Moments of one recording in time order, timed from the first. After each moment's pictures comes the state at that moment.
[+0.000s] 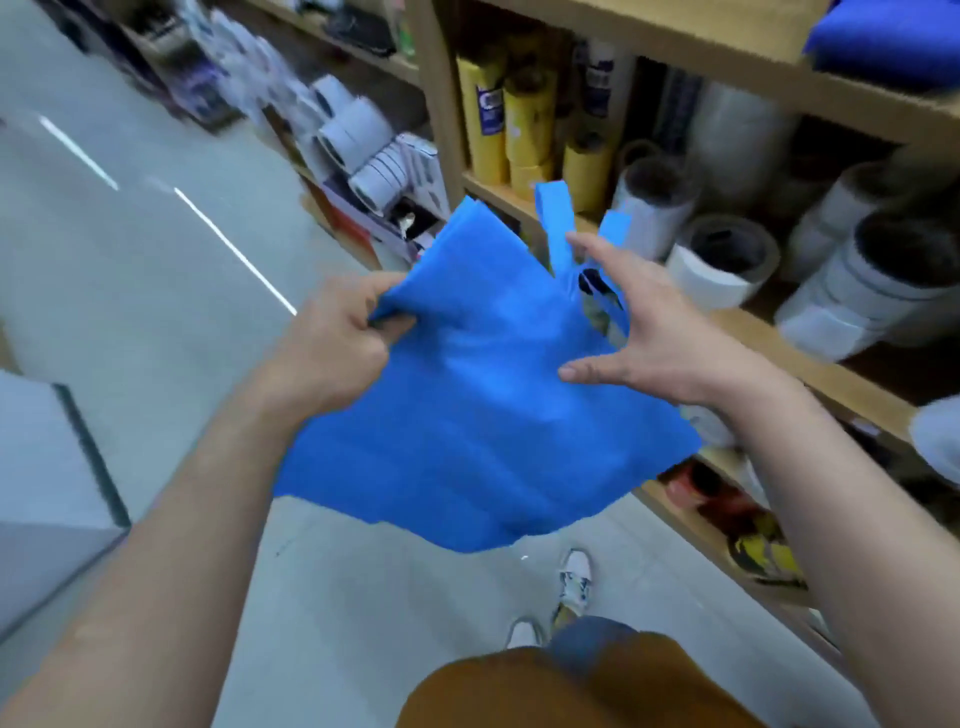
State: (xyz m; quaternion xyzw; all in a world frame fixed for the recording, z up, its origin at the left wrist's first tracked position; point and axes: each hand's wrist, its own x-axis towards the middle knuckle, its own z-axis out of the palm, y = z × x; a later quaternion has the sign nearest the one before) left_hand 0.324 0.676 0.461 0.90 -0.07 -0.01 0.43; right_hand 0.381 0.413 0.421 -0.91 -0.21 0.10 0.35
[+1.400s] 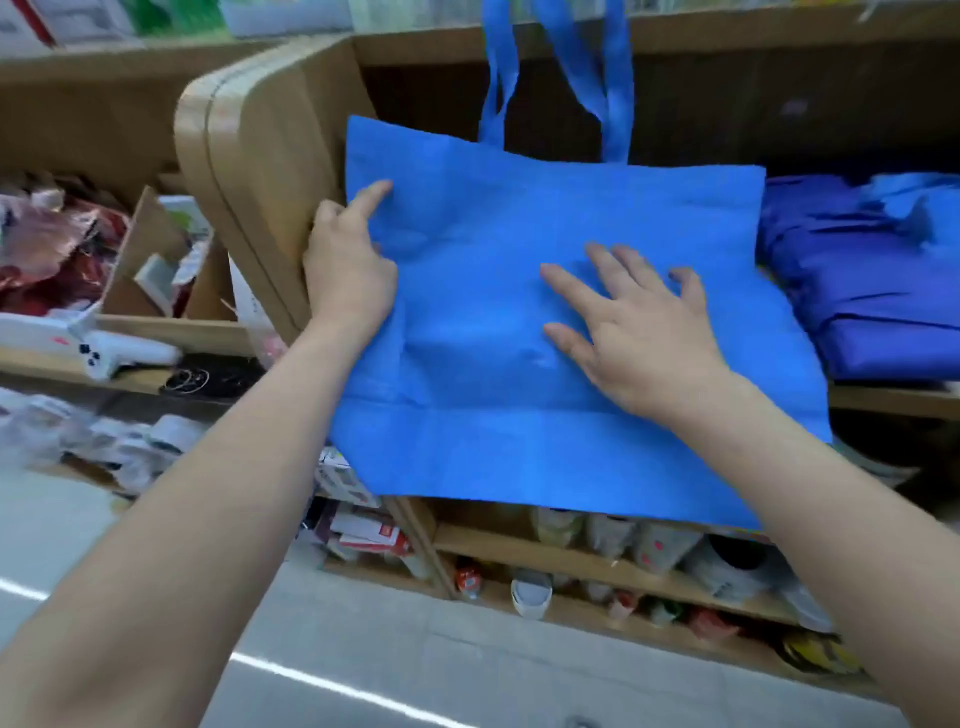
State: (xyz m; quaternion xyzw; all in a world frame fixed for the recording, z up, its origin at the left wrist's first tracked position) left_hand 0.776 0.677 0.541 0.91 -0.16 0.24 0.31; right_hand 0.612 0.481 0.523 -0.99 0.10 -0.10 -0.03
